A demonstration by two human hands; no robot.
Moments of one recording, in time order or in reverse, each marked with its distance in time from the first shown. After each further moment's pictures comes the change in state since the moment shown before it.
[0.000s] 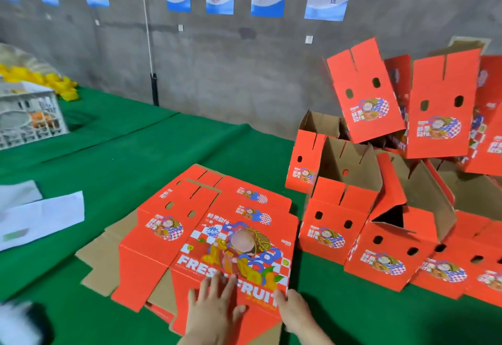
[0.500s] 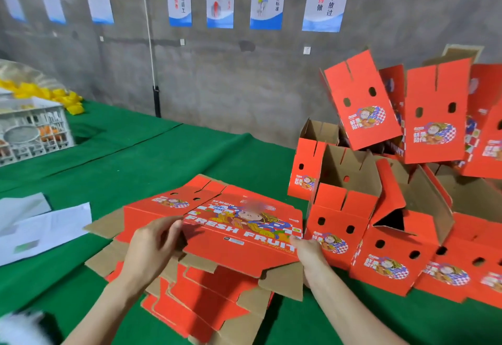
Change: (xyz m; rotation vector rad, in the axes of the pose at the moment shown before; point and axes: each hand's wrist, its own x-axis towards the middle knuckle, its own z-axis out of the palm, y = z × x) left_hand 0.009 -0.098 -0.145 -0.482 0.660 -0.005; right_hand -0.021 -0.099 -0.071 0.734 0.188 0.061
